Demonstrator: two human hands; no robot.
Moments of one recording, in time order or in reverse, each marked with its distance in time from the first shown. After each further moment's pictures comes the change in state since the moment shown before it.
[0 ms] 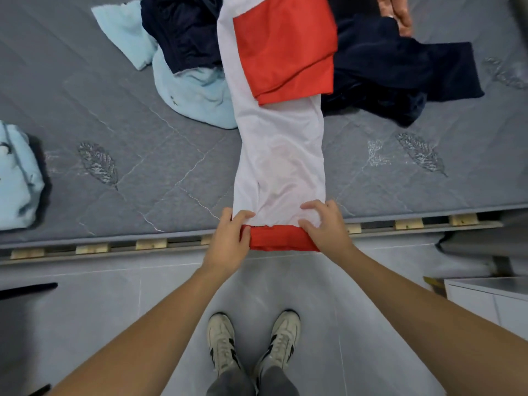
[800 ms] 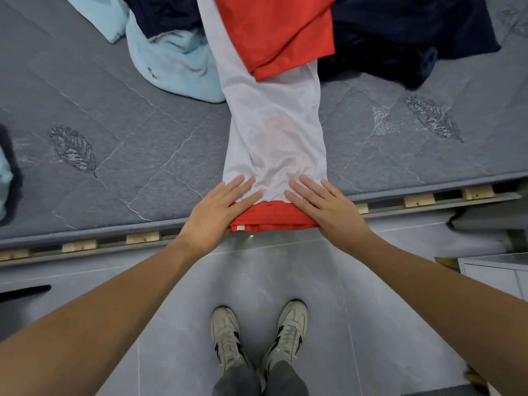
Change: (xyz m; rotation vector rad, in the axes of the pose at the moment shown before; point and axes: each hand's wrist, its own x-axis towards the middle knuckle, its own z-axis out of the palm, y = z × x) left_hand 0.034 -0.051 -0.014 0.543 -0.189 0.621; right_hand 0.006 0.056 0.006 -0.849 -0.045 -0.784
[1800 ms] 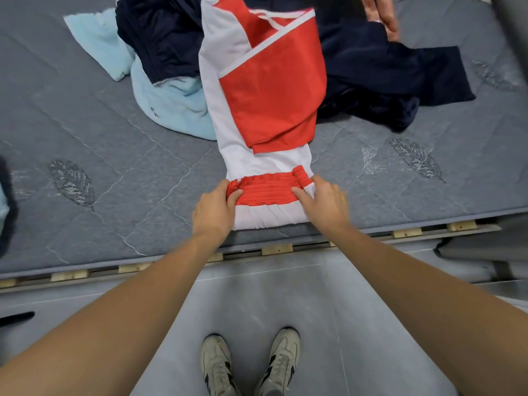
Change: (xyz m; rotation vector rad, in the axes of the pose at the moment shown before) left_hand 0.085 0.001 -0.038 -0.362 0.204 -0.793; right_hand 0.096 0.029 -0.047 0.424 0.101 0.852
